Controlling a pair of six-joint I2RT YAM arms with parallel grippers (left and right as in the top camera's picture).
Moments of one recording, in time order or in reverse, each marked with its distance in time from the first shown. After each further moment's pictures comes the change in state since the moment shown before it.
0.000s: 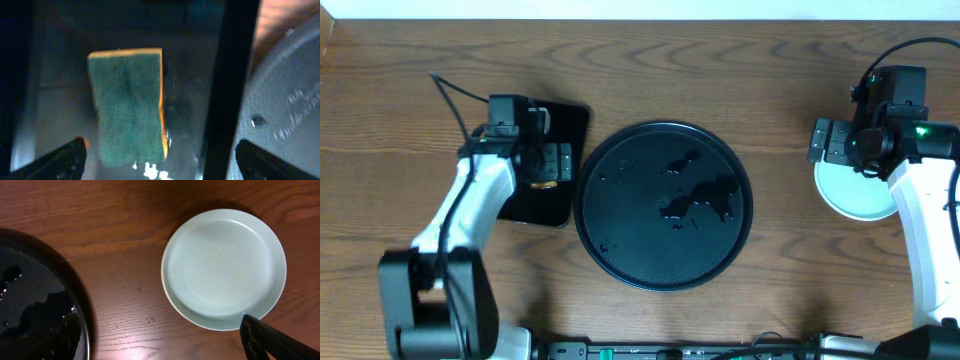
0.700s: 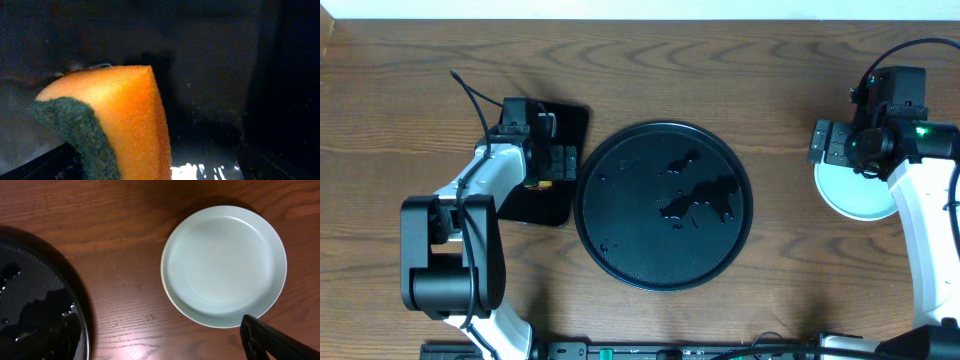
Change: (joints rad) left arm 0.001 0.189 0.008 0.117 -0.011 0.007; right arm 0.000 0.000 0.000 -0.011 0.000 0.000
